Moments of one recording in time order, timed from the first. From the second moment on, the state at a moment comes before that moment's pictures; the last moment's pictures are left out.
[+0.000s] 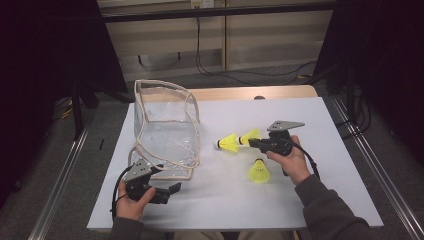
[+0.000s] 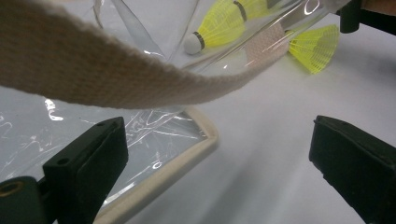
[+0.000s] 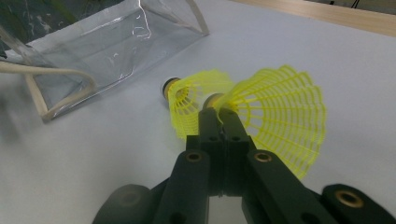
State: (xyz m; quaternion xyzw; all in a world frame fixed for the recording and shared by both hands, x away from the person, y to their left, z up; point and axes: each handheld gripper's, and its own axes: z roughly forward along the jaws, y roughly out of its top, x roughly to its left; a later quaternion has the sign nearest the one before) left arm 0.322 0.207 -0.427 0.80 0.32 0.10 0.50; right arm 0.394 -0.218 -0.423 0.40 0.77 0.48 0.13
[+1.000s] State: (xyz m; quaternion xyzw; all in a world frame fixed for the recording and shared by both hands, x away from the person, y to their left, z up) left arm 0.323 0.207 -0.427 0.80 0.32 0.10 0.50; right arm 0.400 -0.208 -0.426 0.39 0.78 0.48 0.12
